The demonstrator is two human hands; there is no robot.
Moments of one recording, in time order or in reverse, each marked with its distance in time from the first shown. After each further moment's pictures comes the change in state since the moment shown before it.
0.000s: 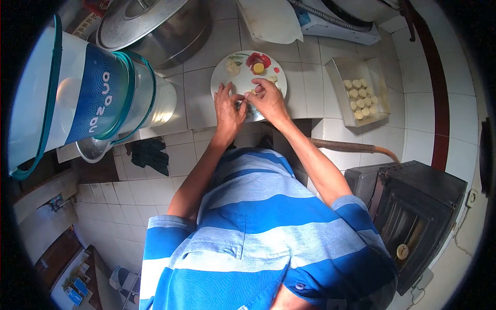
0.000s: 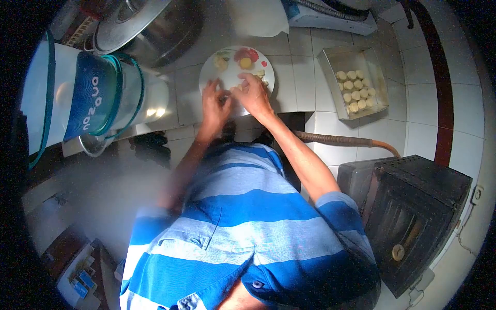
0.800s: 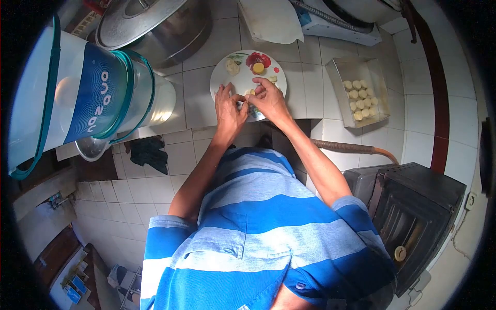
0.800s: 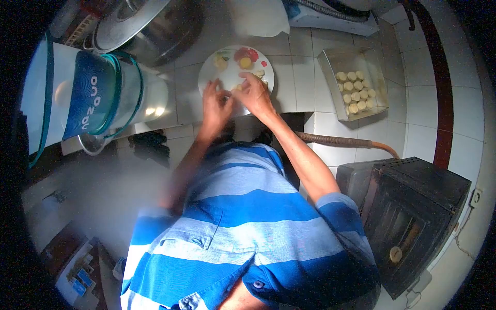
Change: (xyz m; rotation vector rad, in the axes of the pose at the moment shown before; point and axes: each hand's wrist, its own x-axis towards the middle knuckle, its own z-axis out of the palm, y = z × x) left_hand -0.001 0.011 0.000 0.005 0.011 -0.042; right_hand 0.002 0.011 -0.003 0.066 -0.034 -0.015
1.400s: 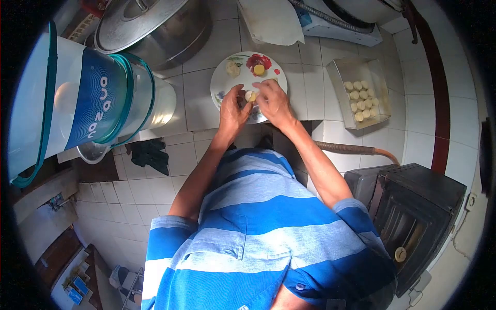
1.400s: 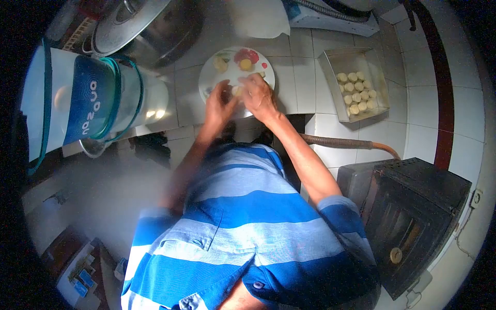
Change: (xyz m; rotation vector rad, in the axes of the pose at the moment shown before) left_hand 0.012 0.009 0.001 -0.361 -0.076 -0.169; right_hand -0.002 0.001 -0.012 -0.182 0.039 -0.313
